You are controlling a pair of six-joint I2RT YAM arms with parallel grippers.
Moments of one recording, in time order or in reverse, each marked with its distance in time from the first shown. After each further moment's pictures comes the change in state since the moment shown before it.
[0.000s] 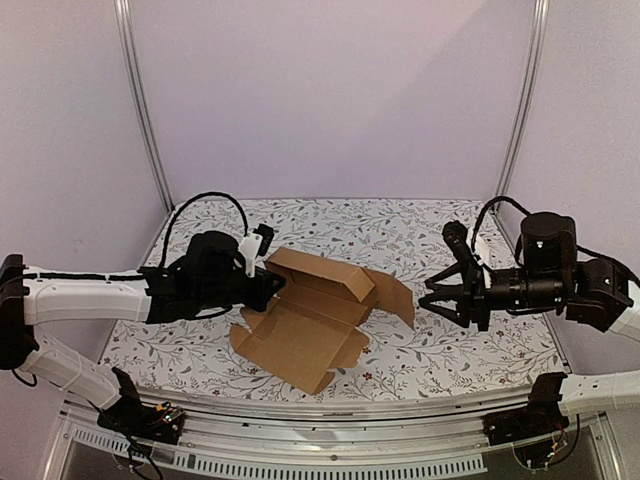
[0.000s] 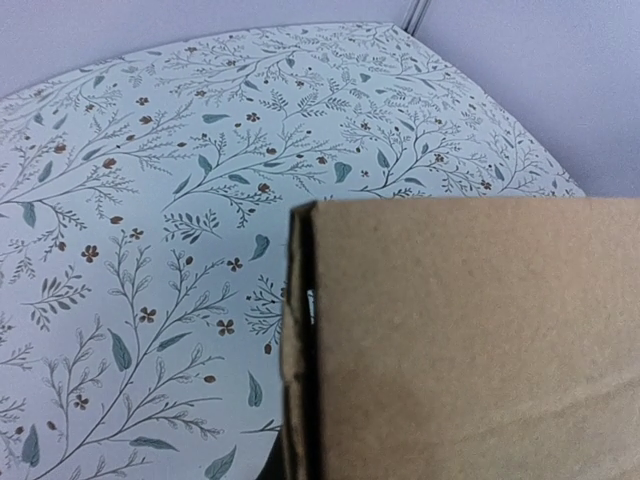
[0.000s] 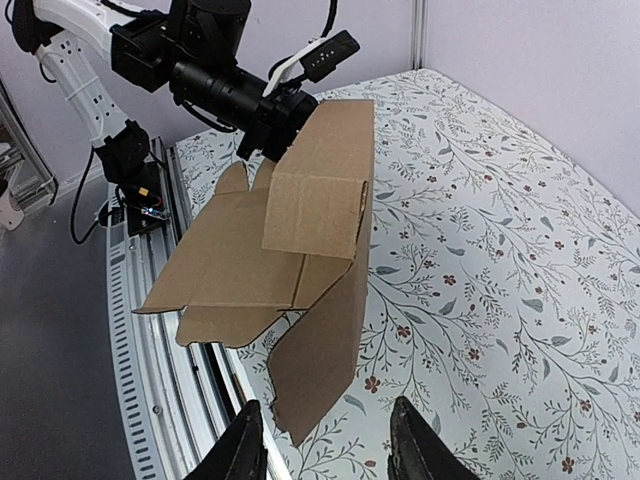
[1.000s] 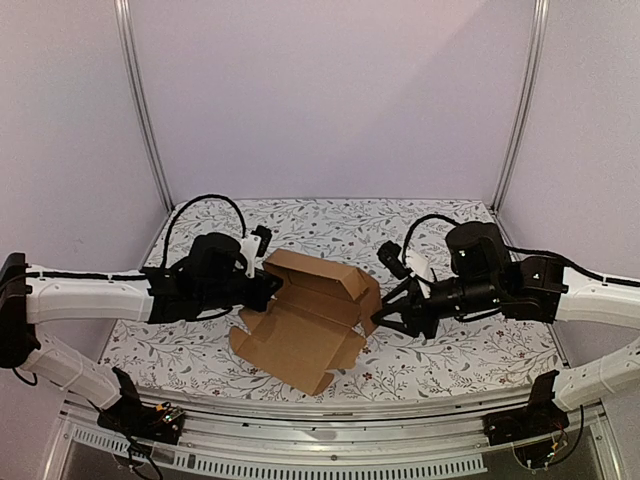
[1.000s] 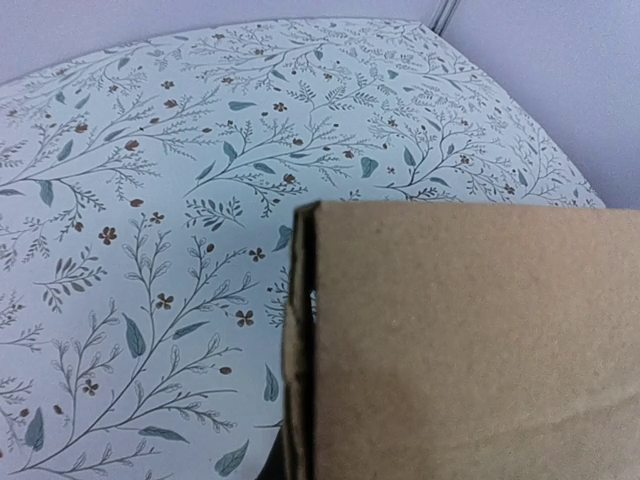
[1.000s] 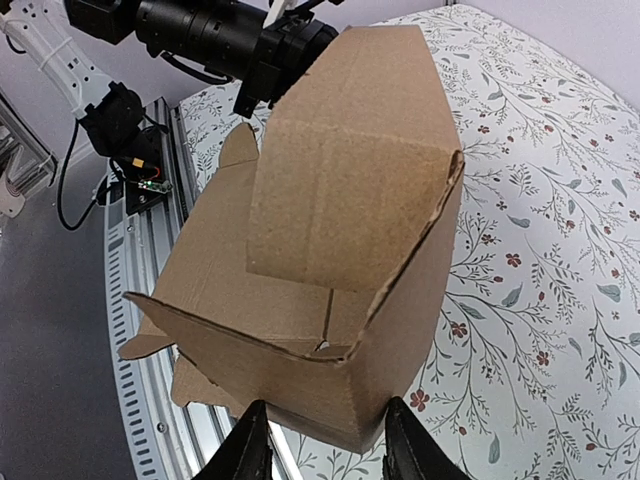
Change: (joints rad) left arm 0.000 0.014 0.000 -0.015 -0.039 -0.036; right arm 0.067 0.330 0.010 0.176 -0.022 0.072
